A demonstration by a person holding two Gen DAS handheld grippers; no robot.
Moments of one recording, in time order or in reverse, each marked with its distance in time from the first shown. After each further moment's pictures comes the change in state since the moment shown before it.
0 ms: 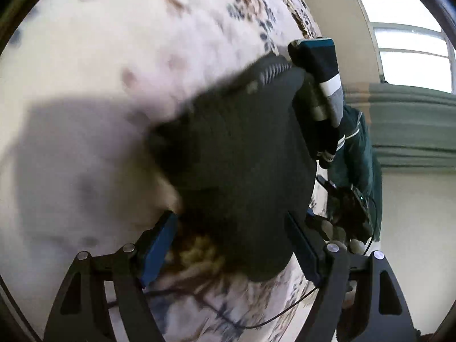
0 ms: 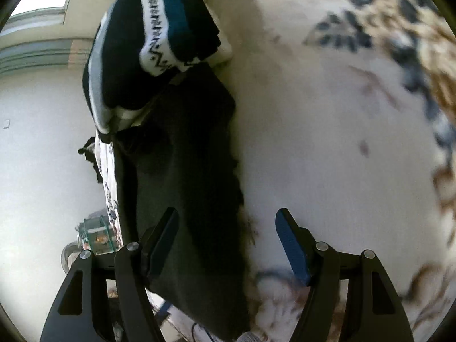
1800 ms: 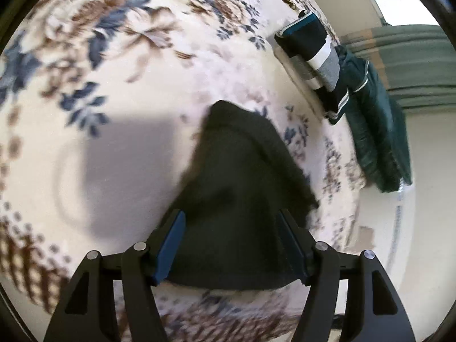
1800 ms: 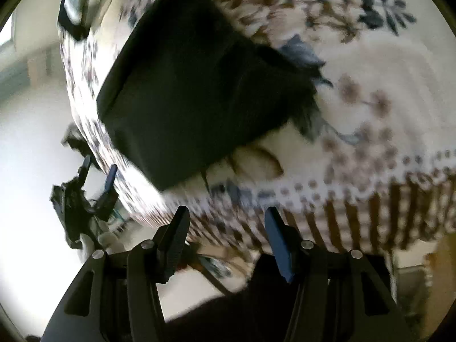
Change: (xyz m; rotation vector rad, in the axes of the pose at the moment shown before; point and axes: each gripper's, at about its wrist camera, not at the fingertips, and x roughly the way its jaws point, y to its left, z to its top) left arm -0.116 -0.033 0.014 0.270 0.172 0.269; right arm -0.081 -0.001 -0.387 0.320 0.195 -0.088
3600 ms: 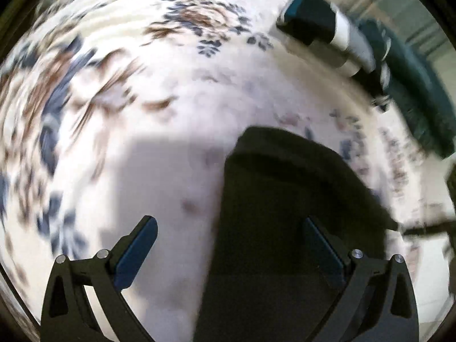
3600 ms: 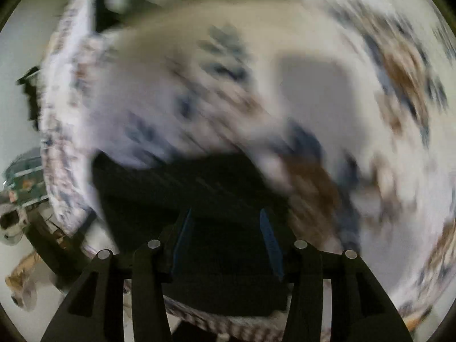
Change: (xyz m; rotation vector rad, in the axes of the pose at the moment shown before) left arm 0.098 -0.010 0.070 0.297 -0.088 0.294; right arm -0.034 0.141 0.231 -0.341 -0.069 -0.449
